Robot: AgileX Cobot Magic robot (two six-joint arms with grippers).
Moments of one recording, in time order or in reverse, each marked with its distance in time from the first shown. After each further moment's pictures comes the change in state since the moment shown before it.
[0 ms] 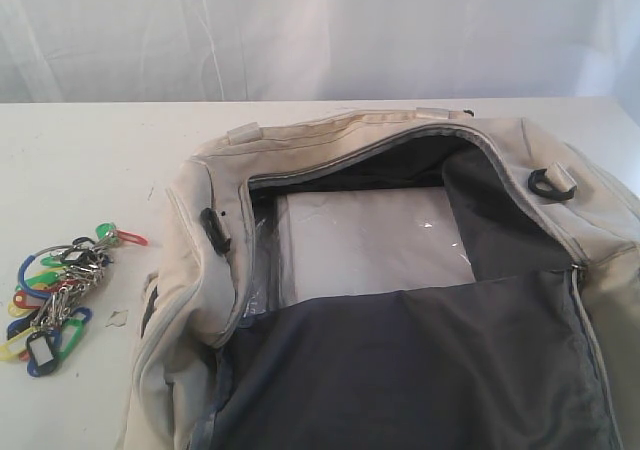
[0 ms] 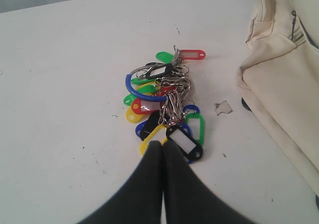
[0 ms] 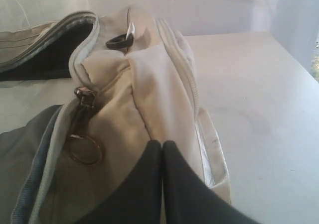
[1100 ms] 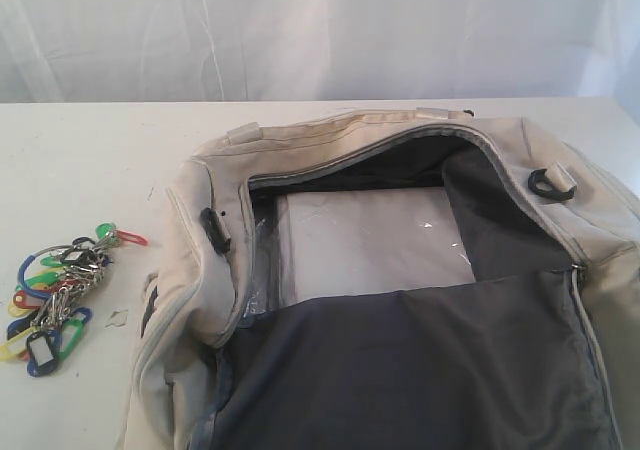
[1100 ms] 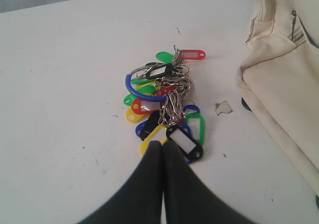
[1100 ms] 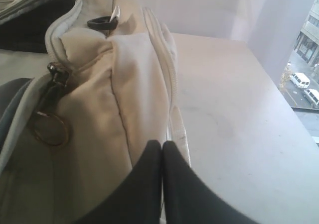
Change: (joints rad) left arm 0.000 0.000 0.000 0.000 0.000 0.000; right arm 0.000 0.000 0.000 -0.211 0.015 0.030
